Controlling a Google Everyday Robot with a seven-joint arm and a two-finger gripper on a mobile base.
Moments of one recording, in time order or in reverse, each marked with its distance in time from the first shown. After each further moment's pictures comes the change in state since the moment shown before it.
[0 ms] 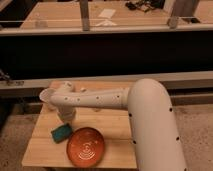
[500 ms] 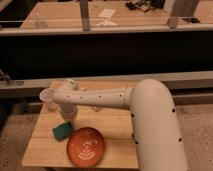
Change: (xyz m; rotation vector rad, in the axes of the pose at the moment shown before) arm 0.013 0.012 -0.006 0.006 -0.005 0.026
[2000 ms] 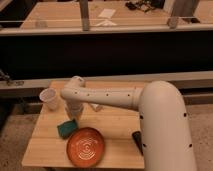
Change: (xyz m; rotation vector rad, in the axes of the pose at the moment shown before) arm 0.009 0.018 -0.013 0.011 -0.021 0.049
